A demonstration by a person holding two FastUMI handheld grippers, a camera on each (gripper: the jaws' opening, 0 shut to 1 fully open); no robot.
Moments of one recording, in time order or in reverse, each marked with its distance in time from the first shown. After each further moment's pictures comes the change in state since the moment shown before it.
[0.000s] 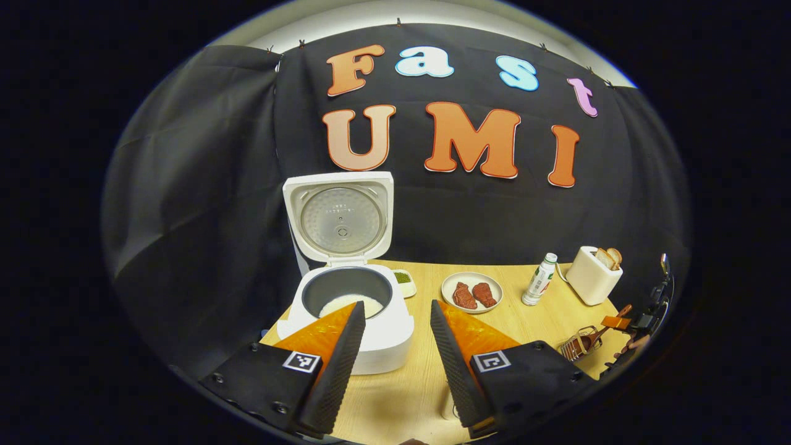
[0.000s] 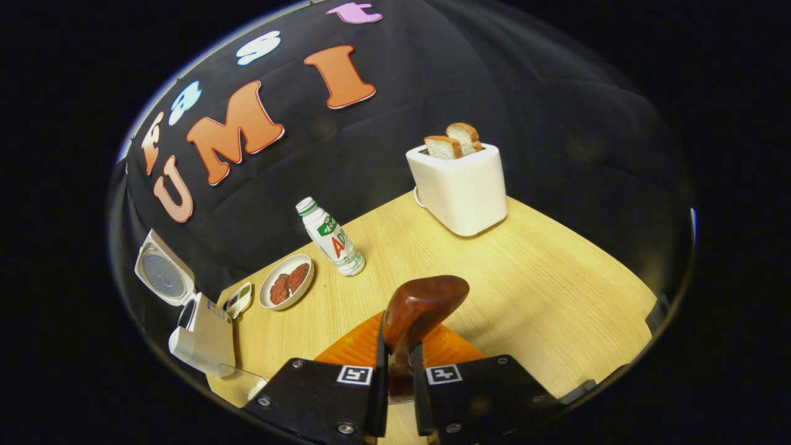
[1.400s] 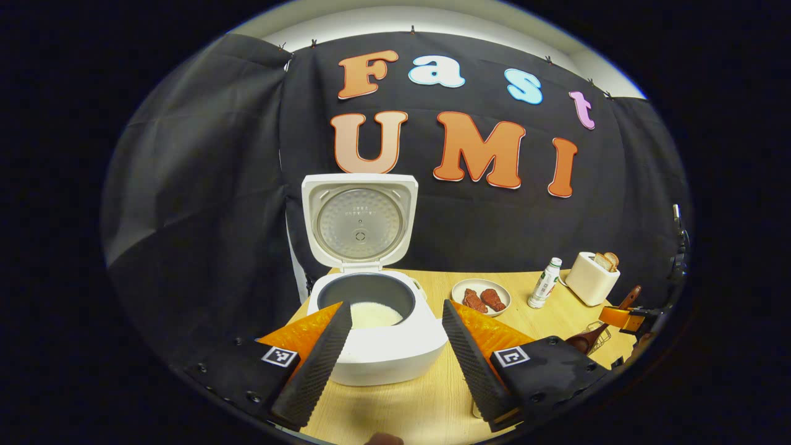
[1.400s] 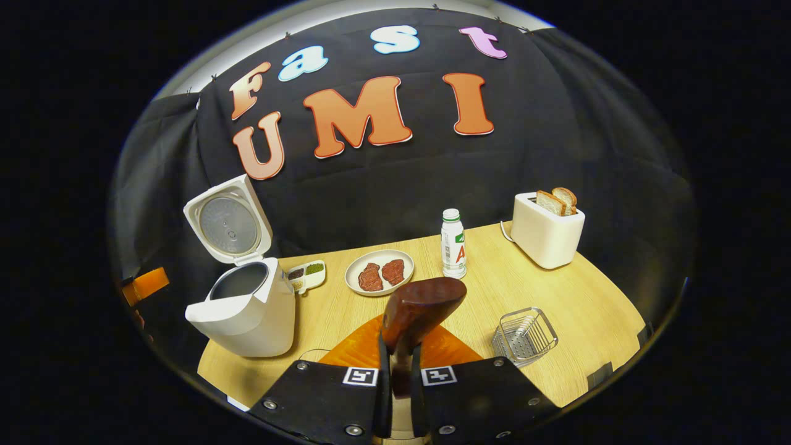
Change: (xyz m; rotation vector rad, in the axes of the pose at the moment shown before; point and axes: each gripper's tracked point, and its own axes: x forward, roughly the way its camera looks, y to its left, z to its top) left arm 0.008 0.075 -0.020 -0.022 -0.039 -0.058; right arm -0.098 0.204 -0.040 -0.329 -0.111 0.149
